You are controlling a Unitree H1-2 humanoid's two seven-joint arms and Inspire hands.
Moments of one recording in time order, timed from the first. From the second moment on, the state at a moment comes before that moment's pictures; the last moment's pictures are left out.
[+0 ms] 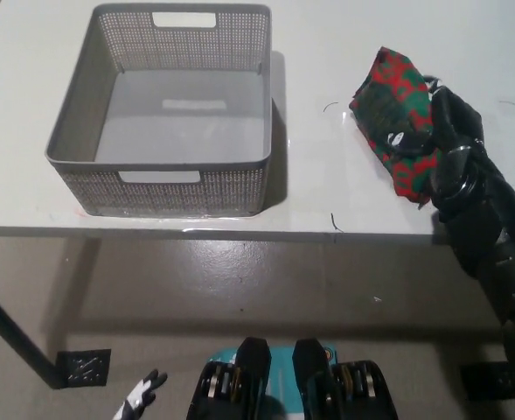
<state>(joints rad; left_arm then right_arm) 0.40 0.04 -0.13 -0.17 0.18 -0.33 0.05 -1.01 -0.16 0.10 1.13 -0.60 0.08 -0.26</state>
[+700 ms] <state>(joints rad) 0.28 0.04 -0.13 -0.07 0.19 -0.29 0.05 -0.93 -0.03 0.17 0.53 -0.56 0.11 -0.22</state>
